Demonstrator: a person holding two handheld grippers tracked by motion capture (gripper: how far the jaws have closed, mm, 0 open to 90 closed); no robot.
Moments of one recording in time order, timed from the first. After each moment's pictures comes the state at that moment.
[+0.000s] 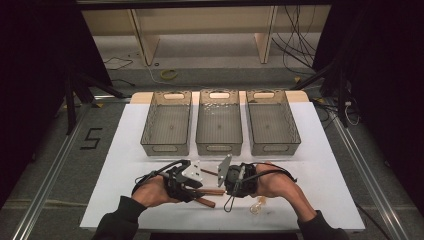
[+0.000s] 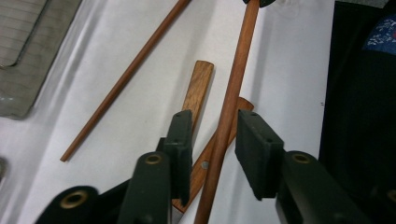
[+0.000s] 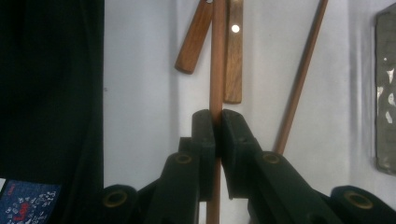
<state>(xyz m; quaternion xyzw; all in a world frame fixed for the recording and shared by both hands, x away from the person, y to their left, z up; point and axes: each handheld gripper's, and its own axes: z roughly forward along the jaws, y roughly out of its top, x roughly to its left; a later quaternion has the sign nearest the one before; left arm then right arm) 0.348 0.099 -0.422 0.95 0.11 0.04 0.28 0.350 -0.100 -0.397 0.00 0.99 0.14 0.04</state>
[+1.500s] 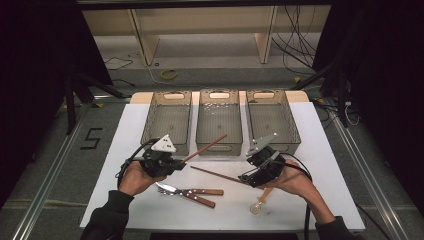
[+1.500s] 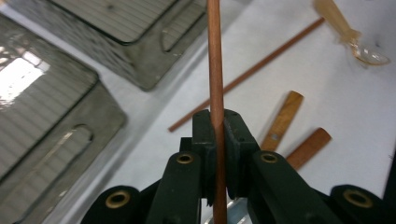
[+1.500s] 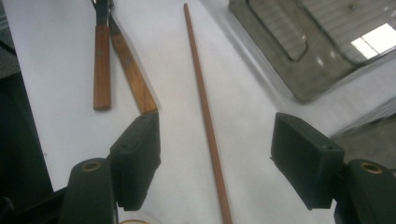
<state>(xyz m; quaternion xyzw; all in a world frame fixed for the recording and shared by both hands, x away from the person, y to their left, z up) 0.385 0.161 -0.402 0.89 0.27 0.10 0.36 0.377 -0.170 -0.397 0.24 0.92 0.29 0.08</state>
